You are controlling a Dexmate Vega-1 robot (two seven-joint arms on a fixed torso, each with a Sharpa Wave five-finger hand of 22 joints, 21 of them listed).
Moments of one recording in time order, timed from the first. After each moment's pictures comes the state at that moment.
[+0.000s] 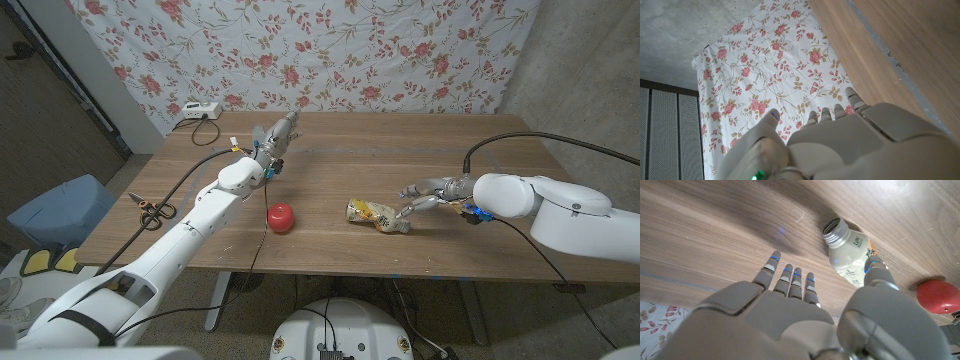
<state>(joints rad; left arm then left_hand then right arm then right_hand) 0.72 0.49 0.45 -1.41 -0.47 -0.10 -0.03 0.15 0.13 0.37 0.12 0.26 -0.16 0.01 0.19 0.17 -0.17 0.05 0.21 0.19 -0.17 0.07 0.19 0.17 -0.17 0.09 0.61 0.18 -0.92 -1.33 -0.57 -2.43 -0.14 -0.69 0.40 0.44 -0.12 0.29 -0.13 0.28 0.14 0.04 0.22 0.22 0.13 0.09 0.24 0.26 0.13 0.02 0.24 0.24 0.25 0.09 0.22 0.19</state>
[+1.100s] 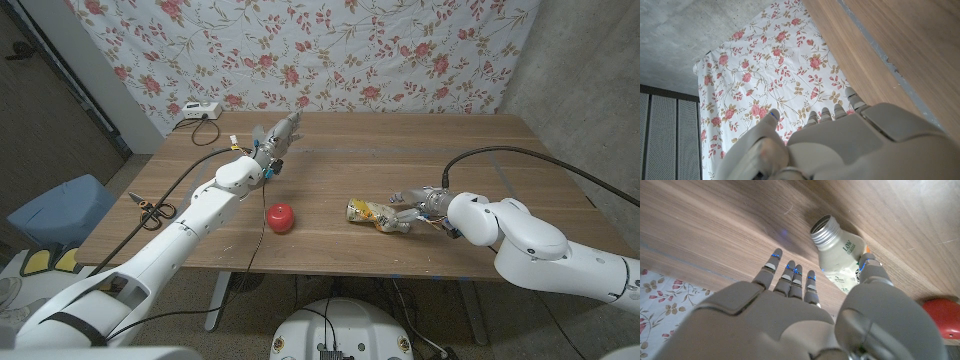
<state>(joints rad) 0.73 0.52 0.45 -1.47 -0.49 -0.06 -0.05 0.15 0.13 0.37 0.13 0.27 -0.16 0.01 0.18 0.17 -0.17 0.05 0.21 0.19 -0.17 0.07 0.19 0.17 -0.17 0.09 0.60 0.18 -0.91 -1.17 -0.77 -2.44 -0.55 -0.81 0.42 0.53 -0.08 0.29 -0.16 0.32 0.17 0.01 0.22 0.22 0.19 0.04 0.27 0.26 0.20 -0.03 0.26 0.24 0.30 0.07 0.23 0.19</state>
